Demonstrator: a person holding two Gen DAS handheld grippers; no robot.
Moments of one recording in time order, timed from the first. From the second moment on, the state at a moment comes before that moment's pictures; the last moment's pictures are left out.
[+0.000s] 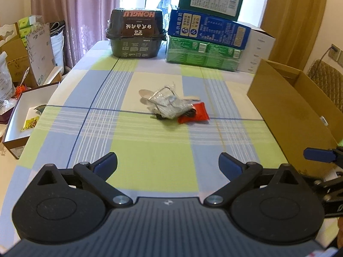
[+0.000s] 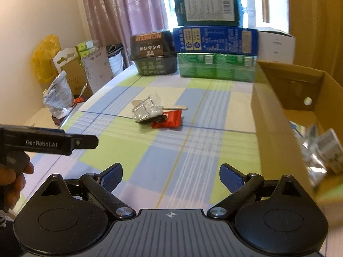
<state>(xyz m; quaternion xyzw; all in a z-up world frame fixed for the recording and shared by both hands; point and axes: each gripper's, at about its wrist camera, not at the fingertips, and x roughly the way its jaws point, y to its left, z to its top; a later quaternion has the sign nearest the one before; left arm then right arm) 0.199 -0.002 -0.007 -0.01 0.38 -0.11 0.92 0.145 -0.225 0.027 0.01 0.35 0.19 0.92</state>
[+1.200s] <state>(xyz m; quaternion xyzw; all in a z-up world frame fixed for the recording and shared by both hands) 0.344 0.004 -0.078 -0.09 0.41 -0.13 0.90 0.286 -0.186 -0.045 -0.02 0.35 0.19 0.92</state>
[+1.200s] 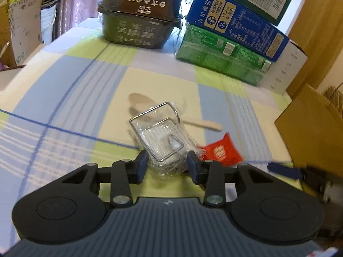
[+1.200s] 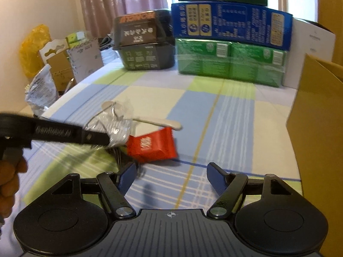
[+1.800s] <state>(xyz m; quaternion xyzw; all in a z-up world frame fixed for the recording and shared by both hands) 0.323 0.037 -0.075 -0.03 0.41 -0.10 0.91 0.294 -0.132 -0.060 -0.09 0.36 0.29 0.88</state>
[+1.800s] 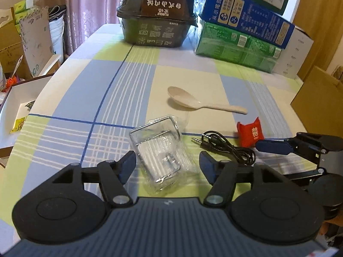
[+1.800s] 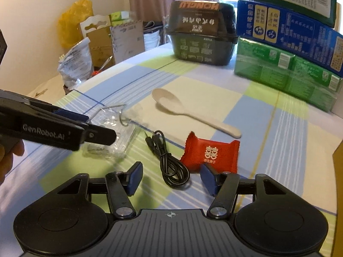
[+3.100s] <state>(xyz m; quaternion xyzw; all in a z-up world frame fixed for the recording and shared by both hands) 0.175 -0.009 -0.079 0.02 0.42 -0.15 0.90 0.157 -0.220 -0.044 -0.03 0.41 0.20 0.89</state>
